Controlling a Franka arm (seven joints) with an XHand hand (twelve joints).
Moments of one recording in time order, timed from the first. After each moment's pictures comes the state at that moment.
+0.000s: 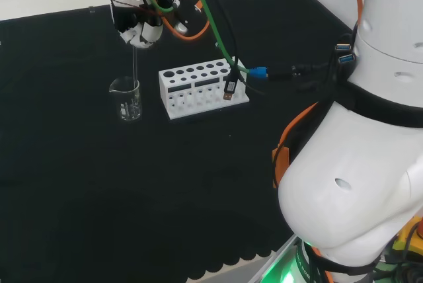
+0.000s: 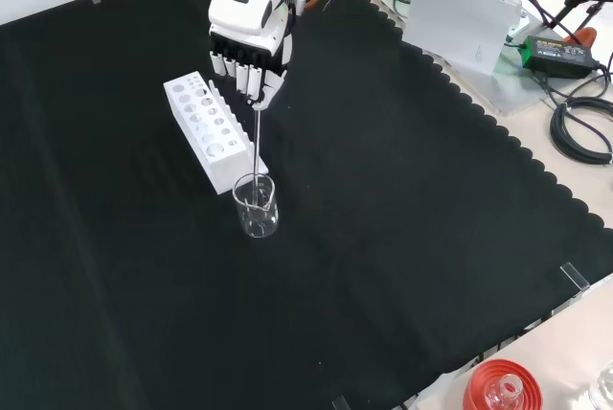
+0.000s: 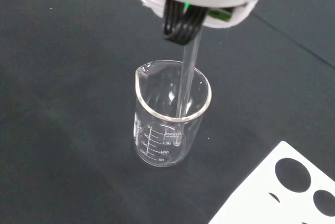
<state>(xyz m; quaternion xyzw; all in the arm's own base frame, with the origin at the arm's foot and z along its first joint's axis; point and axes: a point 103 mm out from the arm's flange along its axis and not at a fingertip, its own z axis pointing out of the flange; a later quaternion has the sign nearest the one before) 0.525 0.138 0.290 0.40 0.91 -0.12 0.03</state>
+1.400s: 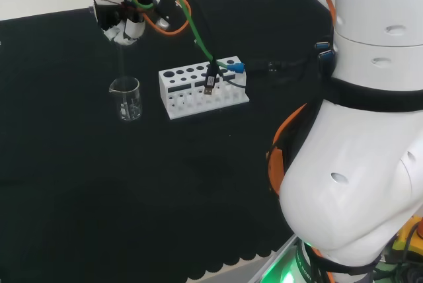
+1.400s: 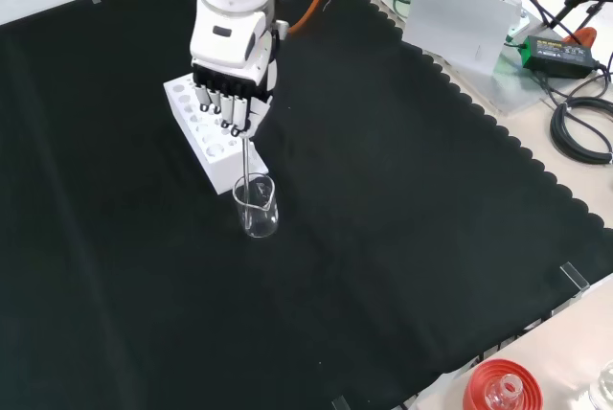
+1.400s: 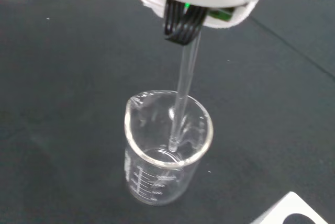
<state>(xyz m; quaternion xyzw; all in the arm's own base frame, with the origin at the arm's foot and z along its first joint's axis) 0.567 0.162 0.281 0.38 0.91 -0.12 0.03</state>
